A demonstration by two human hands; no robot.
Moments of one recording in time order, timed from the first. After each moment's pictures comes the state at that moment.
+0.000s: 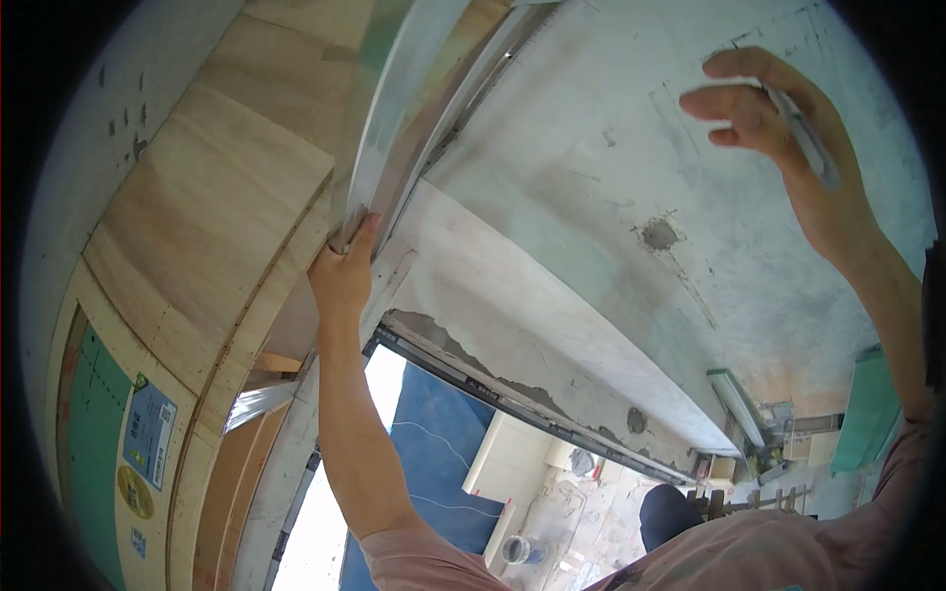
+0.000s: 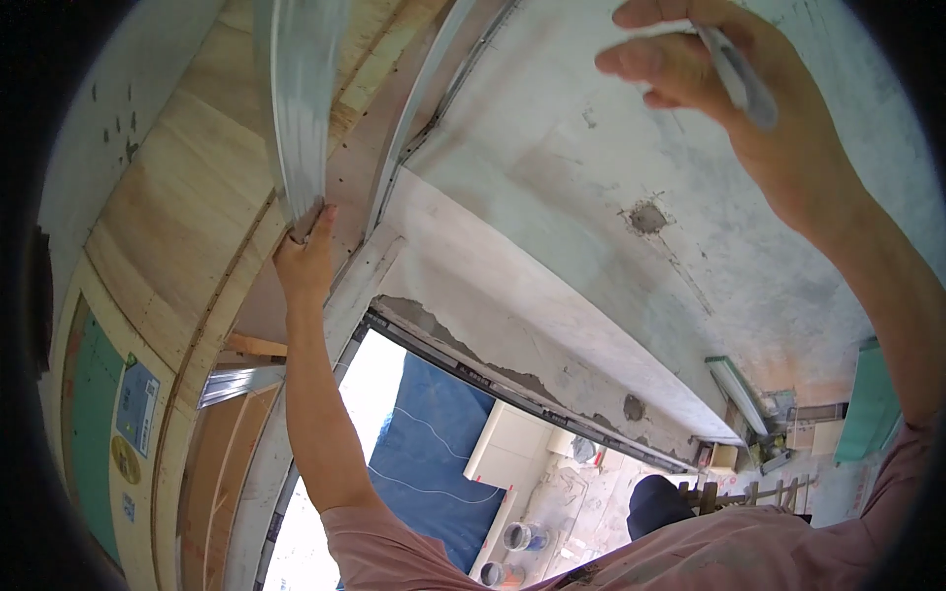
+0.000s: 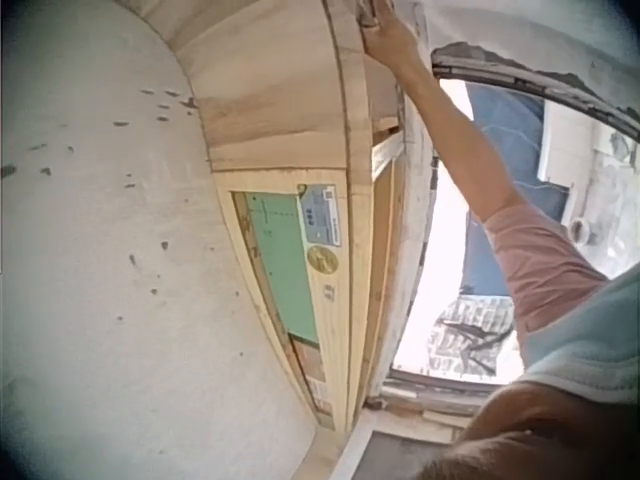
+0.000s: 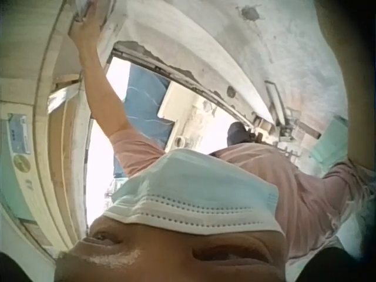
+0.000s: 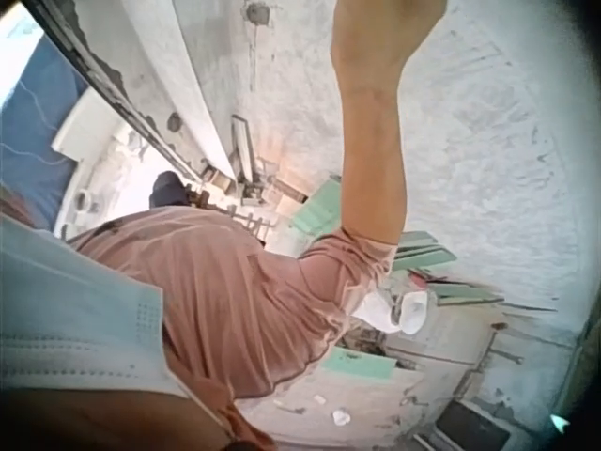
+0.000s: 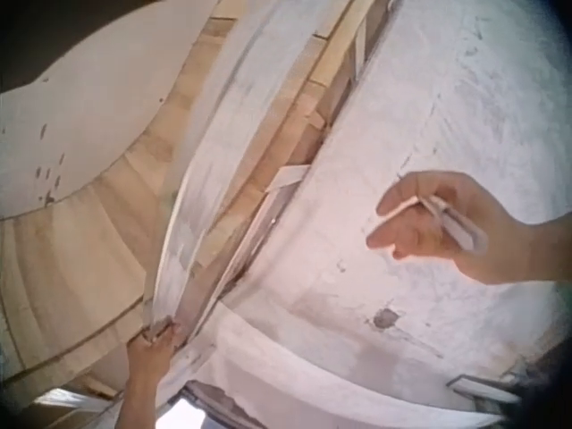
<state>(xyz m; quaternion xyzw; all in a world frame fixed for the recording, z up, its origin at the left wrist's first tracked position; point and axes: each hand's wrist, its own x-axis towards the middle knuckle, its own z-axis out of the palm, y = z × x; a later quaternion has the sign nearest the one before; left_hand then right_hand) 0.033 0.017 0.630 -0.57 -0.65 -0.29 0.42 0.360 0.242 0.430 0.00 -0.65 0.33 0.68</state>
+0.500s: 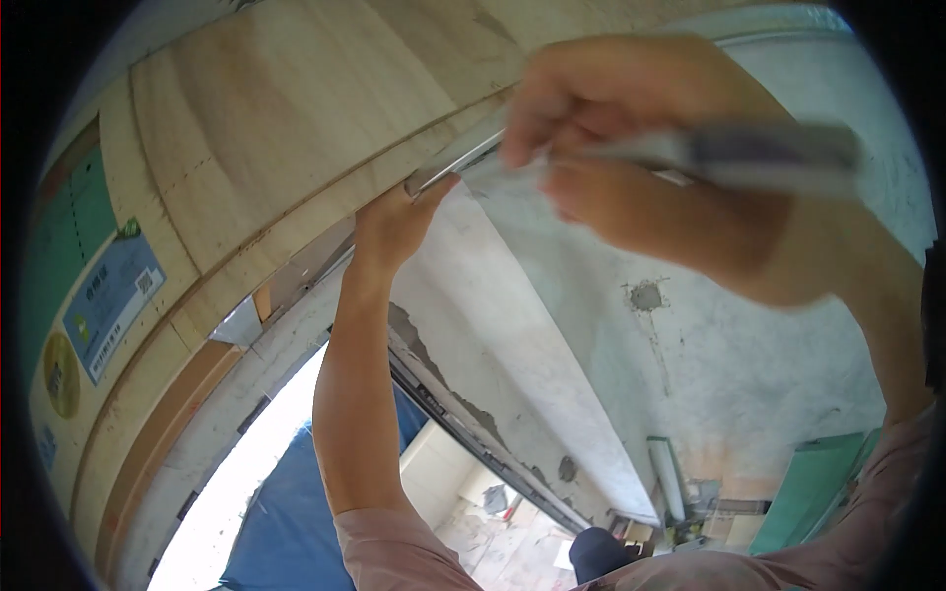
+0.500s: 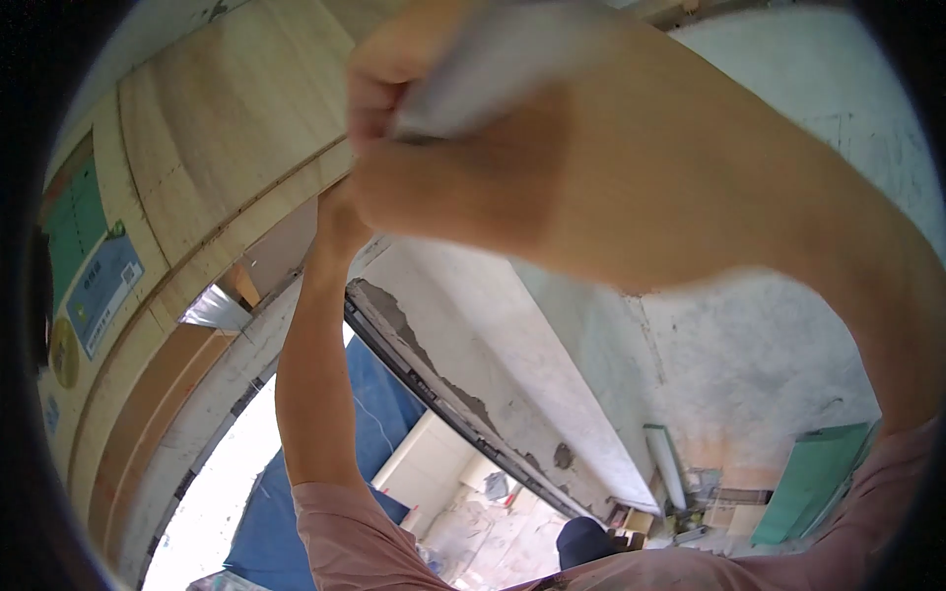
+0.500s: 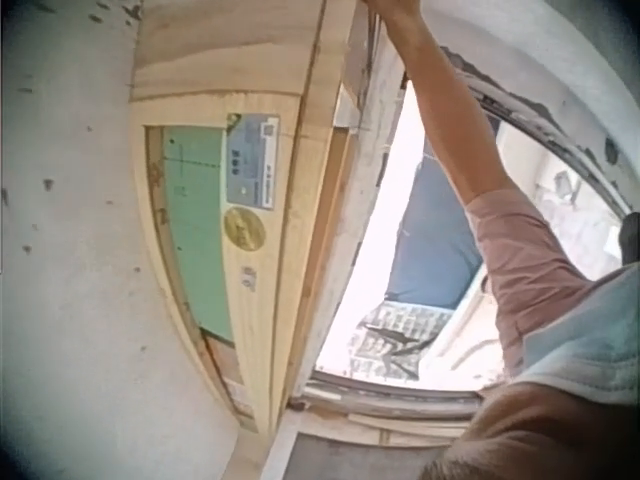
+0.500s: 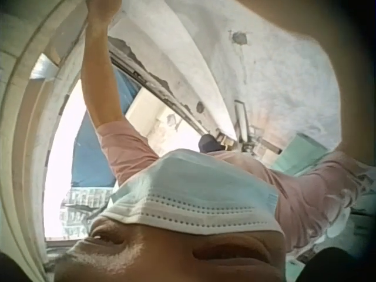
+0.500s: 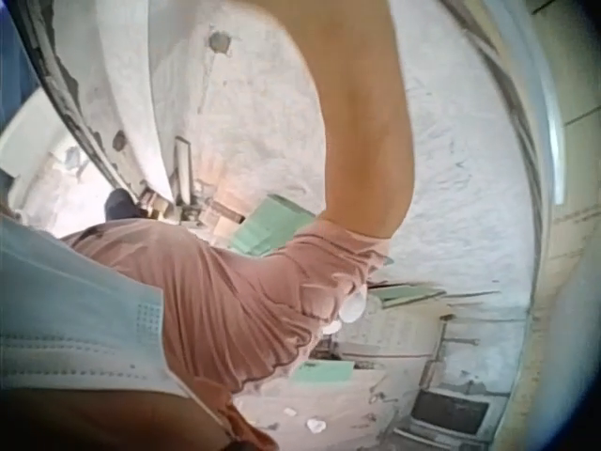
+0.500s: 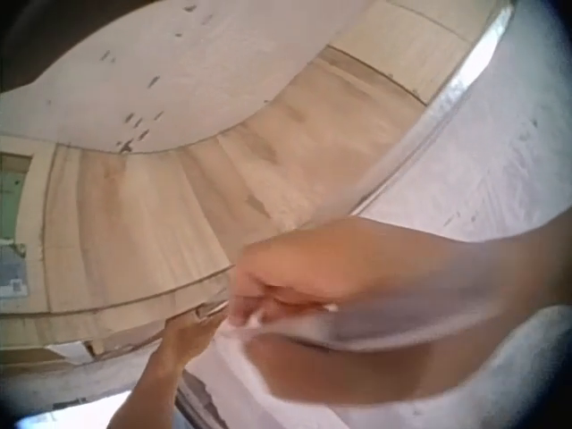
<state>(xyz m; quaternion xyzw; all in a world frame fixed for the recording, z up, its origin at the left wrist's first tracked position) 0.024 0.013 0.629 -0.64 -0.59 -0.29 0.40 0.345 0.095 0.570 0.13 -0.85 0.22 0.46</state>
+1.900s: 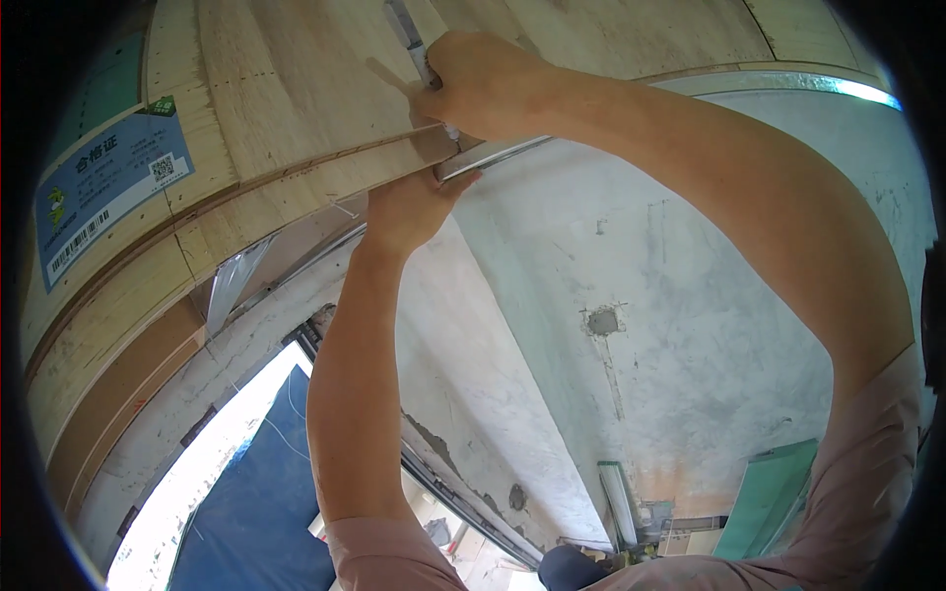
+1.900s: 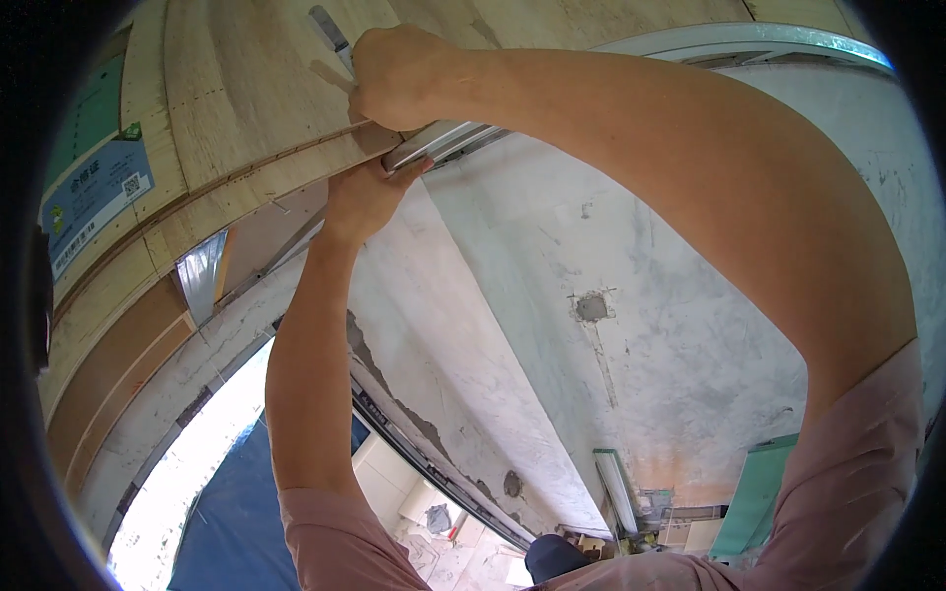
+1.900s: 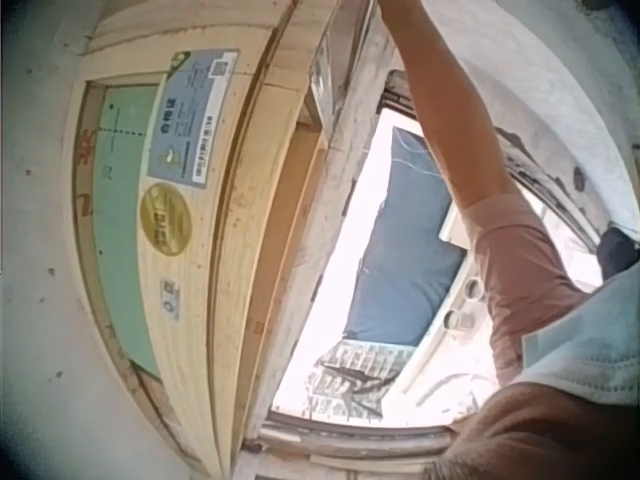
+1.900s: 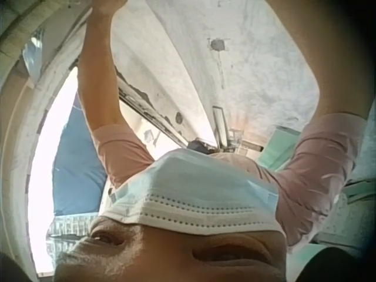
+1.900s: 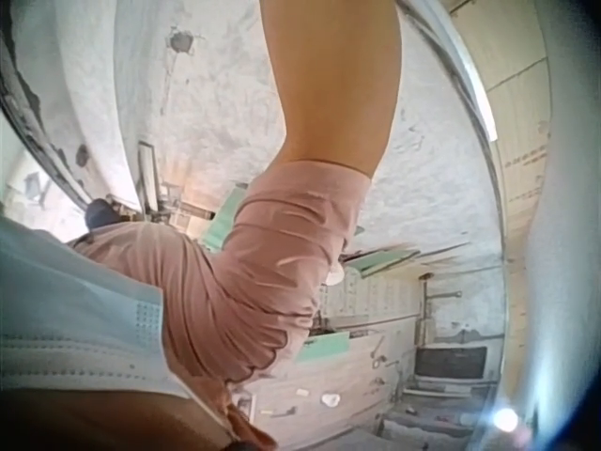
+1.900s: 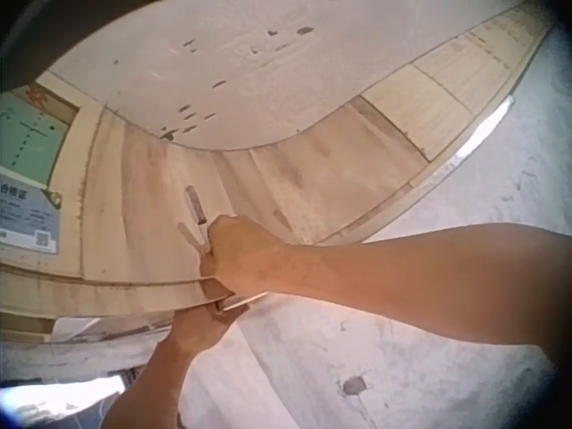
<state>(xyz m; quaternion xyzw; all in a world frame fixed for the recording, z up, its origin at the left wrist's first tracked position) 0.009 0.016 0.631 -0.61 -0.51 -0.21 0.57 0.209 0.066 0.674 -0.03 -0.83 -0.05 0.56</state>
